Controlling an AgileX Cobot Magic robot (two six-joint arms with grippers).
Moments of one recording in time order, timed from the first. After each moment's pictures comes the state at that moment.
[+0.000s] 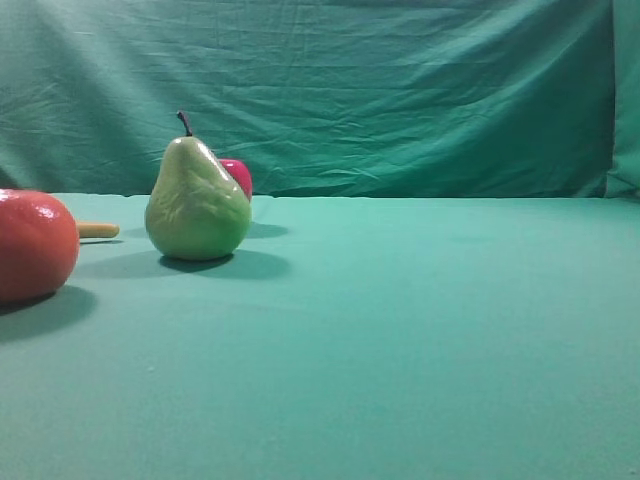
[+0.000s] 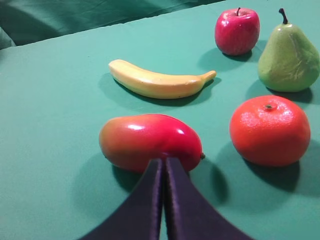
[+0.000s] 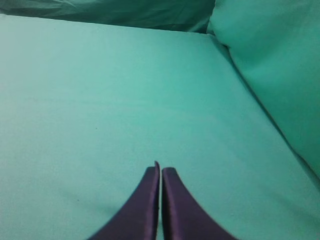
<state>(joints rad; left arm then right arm) -0.19 -0.01 0.02 0.19 0.36 -0.07 0.03 -0.01 0.02 -0.11 0.39 0.02</state>
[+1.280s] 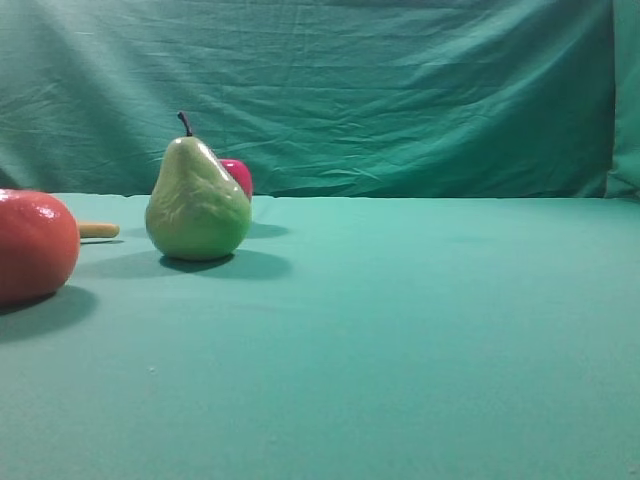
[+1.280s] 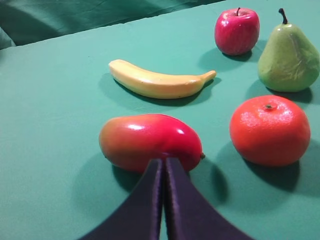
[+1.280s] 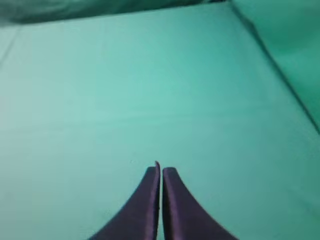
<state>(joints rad) -0.19 -0.01 0.02 0.19 0.36 -0.07 0.21 0.70 -0.51 0.07 0.48 -0.01</state>
